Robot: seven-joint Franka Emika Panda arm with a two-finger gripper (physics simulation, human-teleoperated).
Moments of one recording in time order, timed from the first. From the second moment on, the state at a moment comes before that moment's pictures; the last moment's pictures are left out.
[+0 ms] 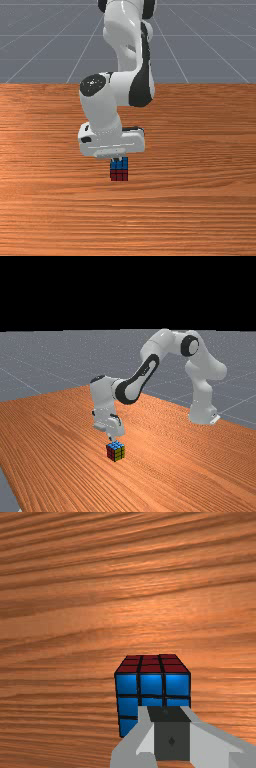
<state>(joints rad) 0.03 0.77 -0.15 -1.53 0.32 2.13 0.56</state>
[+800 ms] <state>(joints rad) 0.12 0.76 -0.17 -1.62 0.28 2.28 0.63</state>
